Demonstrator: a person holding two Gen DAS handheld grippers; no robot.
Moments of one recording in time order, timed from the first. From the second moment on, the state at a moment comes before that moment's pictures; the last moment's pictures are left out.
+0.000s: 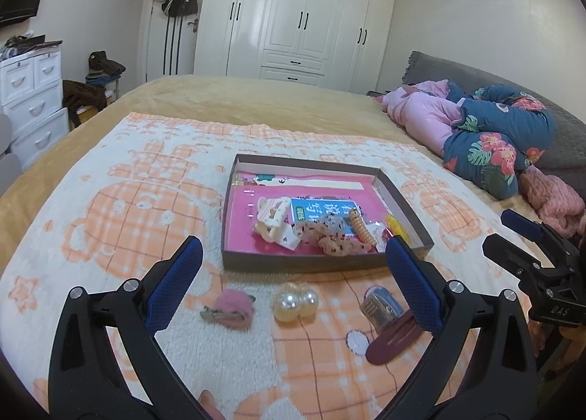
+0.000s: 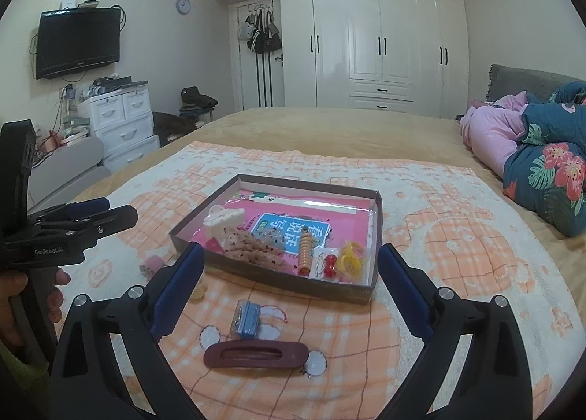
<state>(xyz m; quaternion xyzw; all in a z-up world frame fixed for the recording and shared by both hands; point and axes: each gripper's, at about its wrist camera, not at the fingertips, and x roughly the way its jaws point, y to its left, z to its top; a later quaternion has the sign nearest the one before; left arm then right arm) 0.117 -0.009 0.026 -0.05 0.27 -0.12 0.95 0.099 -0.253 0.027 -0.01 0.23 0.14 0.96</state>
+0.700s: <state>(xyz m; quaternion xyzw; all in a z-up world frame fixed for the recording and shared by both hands) 0.083 0.005 0.009 -0.04 0.29 -0.10 0.95 0.078 -0.240 0.001 -0.03 0.27 0.16 0.95</state>
